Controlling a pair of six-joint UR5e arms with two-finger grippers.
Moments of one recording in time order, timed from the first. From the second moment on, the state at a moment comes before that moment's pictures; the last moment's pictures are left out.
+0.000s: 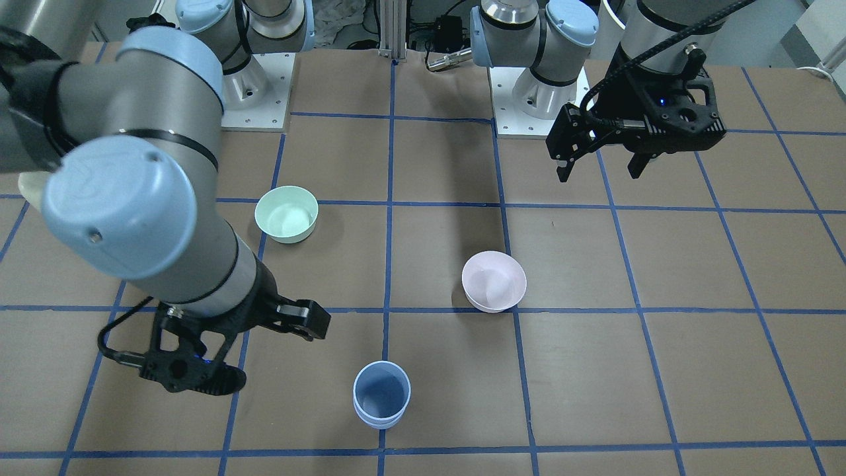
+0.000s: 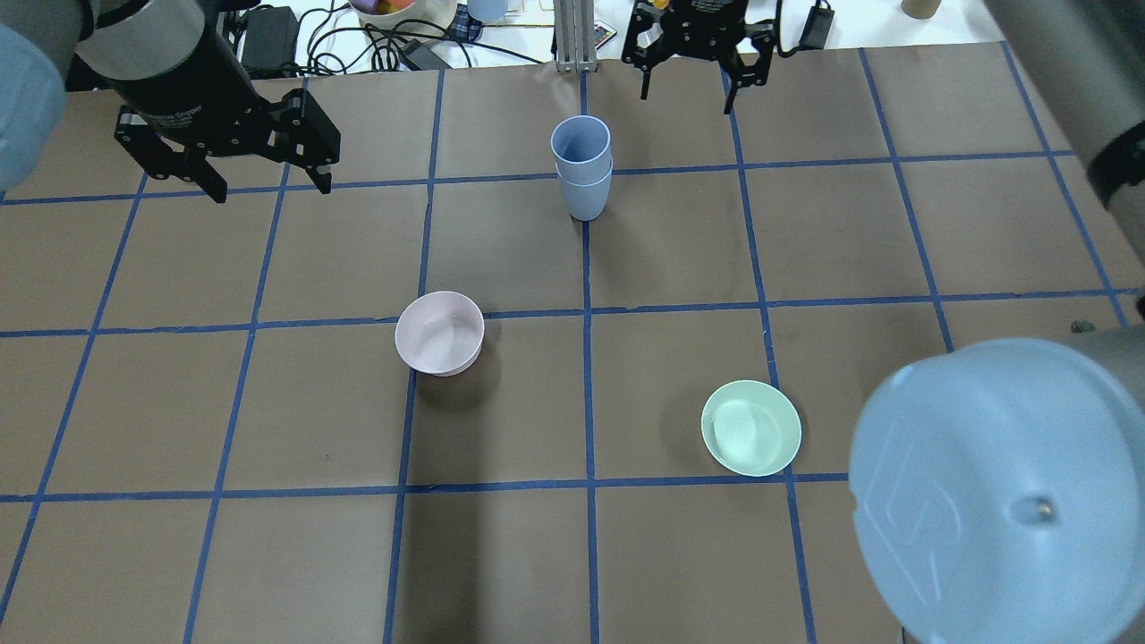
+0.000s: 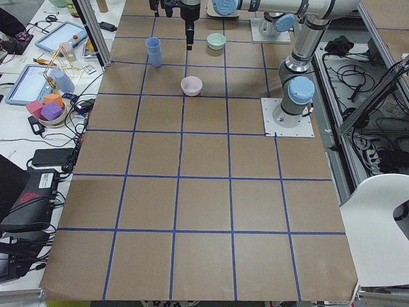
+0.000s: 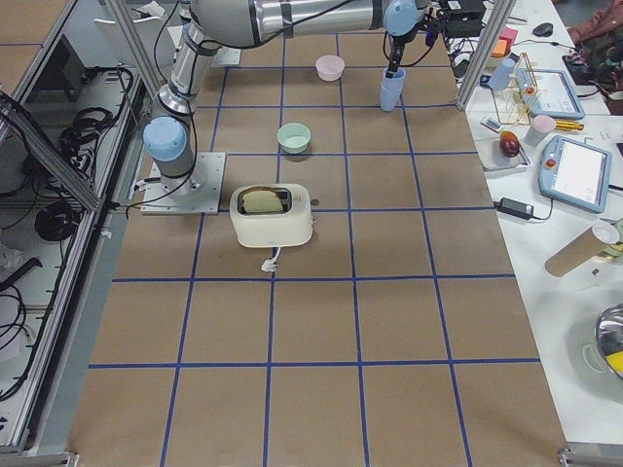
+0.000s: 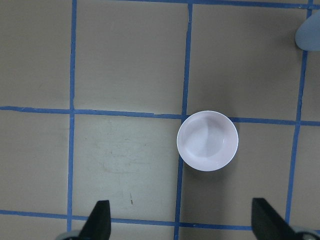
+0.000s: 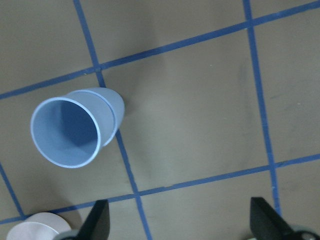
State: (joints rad) left arm -1.55 -1.57 -1.52 -1.55 1.60 -0.04; right arm 1.68 -1.04 0.98 -1.43 -1.51 0.30
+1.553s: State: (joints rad) left arm -1.55 -1.57 -1.52 -1.55 1.60 -0.04; right arm 1.57 -1.52 1.51 -1.49 -1.56 0.11
